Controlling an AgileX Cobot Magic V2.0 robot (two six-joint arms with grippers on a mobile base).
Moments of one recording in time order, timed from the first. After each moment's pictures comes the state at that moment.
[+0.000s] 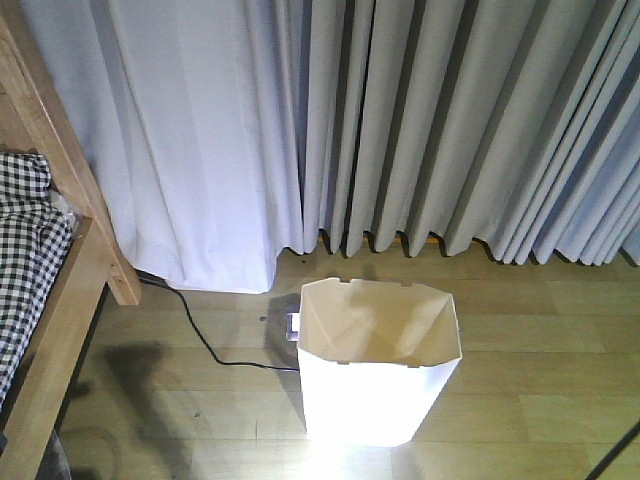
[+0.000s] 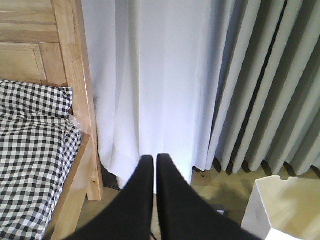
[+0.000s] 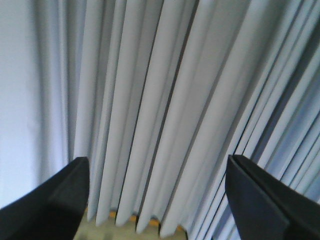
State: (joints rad) left arm 0.01 -0.01 0.03 0.04 0.34 -0.10; right arm -0.20 0.63 -0.61 0.71 0.34 -0.93
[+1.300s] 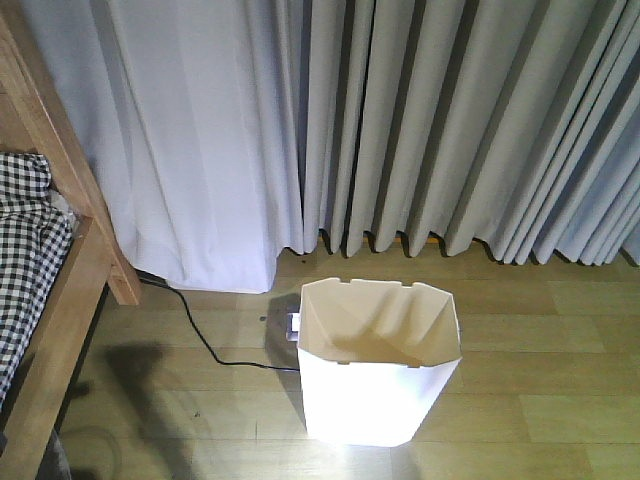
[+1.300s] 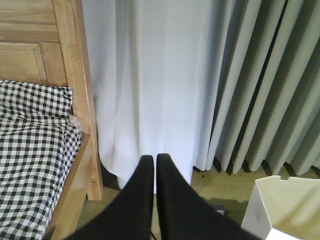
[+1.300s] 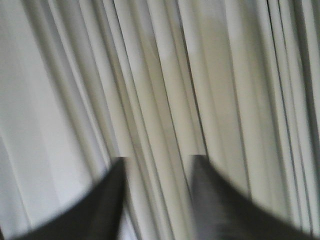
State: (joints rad) left arm 0.01 -0.01 0.03 0.04 0.34 -0.10; right arm -0.12 0.22 -0.26 1.26 0.13 -1.02
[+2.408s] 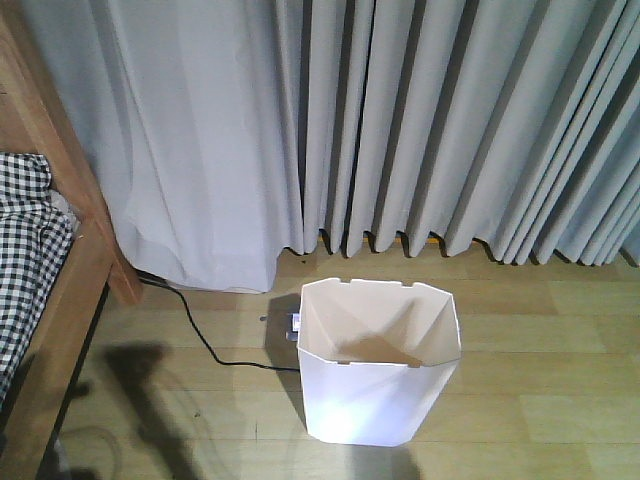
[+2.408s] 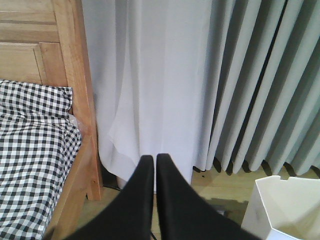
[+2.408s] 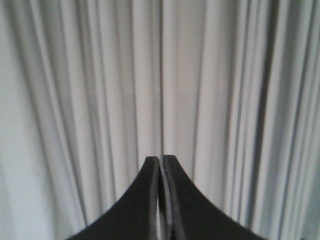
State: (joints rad) left arm 0.01 -0.01 0.03 0.04 0.34 -0.10; right arm -0.12 0.22 -0.26 0.15 0.18 -0.15
